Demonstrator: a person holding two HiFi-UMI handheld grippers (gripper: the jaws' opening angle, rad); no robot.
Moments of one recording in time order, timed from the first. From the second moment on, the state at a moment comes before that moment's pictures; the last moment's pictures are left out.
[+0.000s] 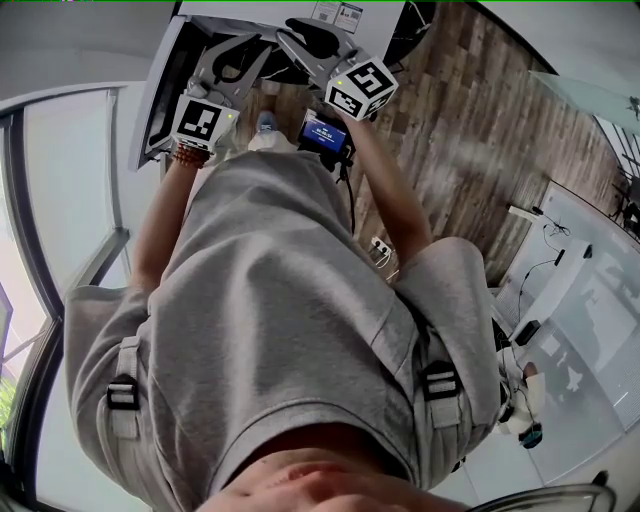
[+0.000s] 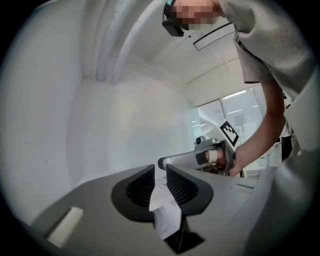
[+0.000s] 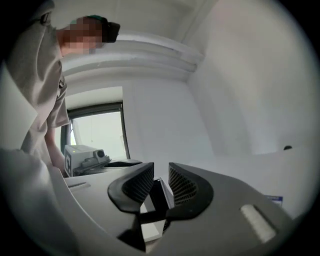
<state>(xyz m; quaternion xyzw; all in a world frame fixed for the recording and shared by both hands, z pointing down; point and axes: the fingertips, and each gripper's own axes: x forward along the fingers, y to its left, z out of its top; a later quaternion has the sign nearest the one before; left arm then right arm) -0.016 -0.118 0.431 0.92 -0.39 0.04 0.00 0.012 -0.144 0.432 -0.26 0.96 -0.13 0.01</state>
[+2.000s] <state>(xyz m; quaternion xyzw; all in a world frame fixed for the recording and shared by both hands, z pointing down) -0.004 -0.108 0.430 0.91 -0.41 0.06 -0.07 0.041 -0.112 0.434 -0.35 0.93 0.03 -0.09</state>
